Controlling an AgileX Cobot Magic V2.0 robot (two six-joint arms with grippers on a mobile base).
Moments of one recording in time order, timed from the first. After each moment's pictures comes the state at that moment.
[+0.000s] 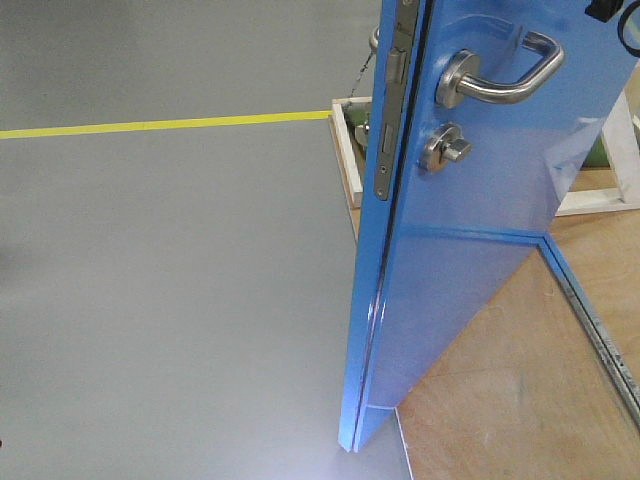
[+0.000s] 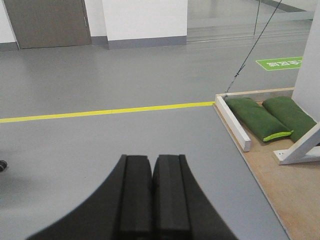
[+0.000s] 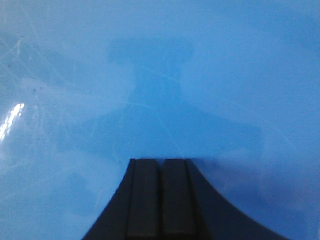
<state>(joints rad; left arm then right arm) 0.05 -0.01 0.03 0.07 0.28 -0.02 -0.07 1.44 -1.30 1.69 0.75 -0.49</state>
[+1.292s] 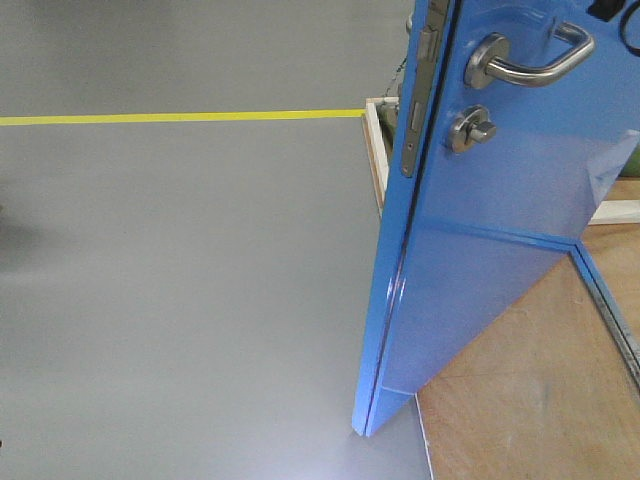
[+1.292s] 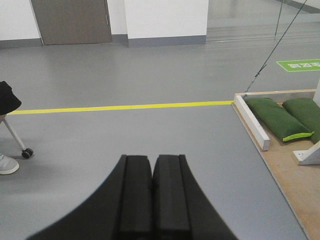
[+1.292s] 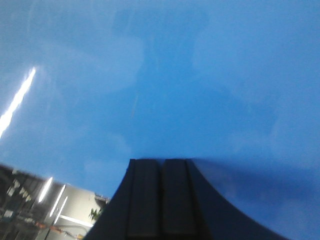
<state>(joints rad) 0.05 -0.01 0.03 0.07 0.28 -0.02 -0.07 1.44 -1.30 1.69 0.77 -0.49</state>
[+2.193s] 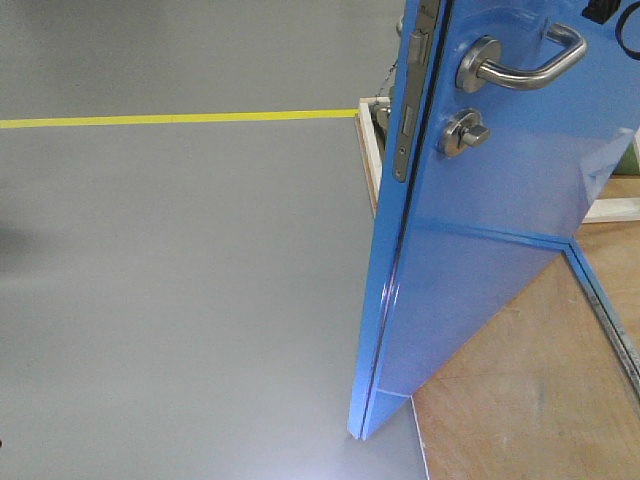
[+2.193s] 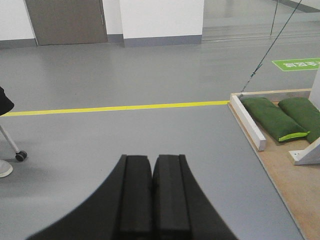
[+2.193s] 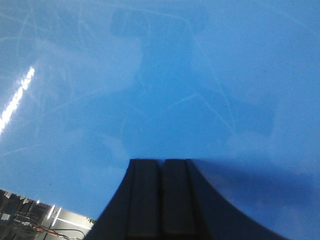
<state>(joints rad) 0.05 -0.01 0.03 0.07 0.28 -0.02 -0.07 1.44 -1.30 1.69 0.78 -0.49</state>
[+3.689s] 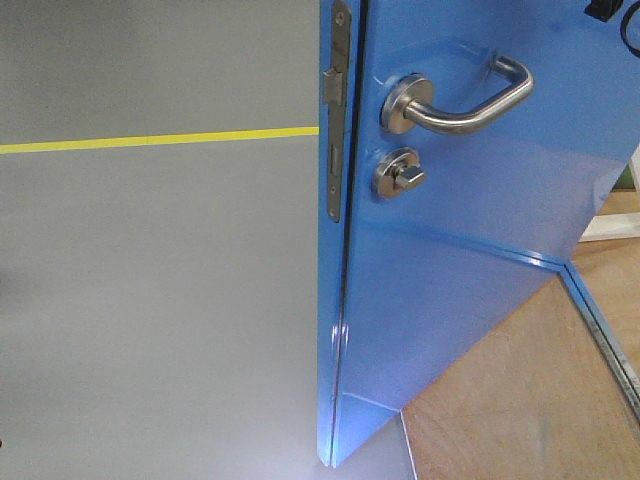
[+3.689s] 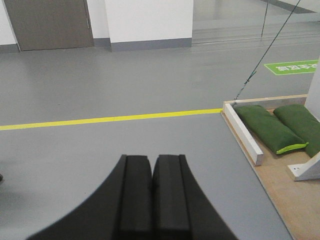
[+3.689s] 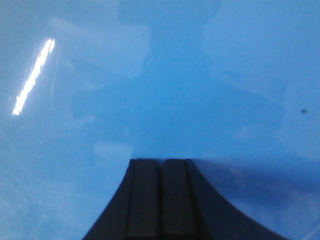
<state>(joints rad) 0.05 -0.01 0.03 0.07 0.28 -0.02 -0.07 1.44 -1.30 1.69 0.80 -0.49</state>
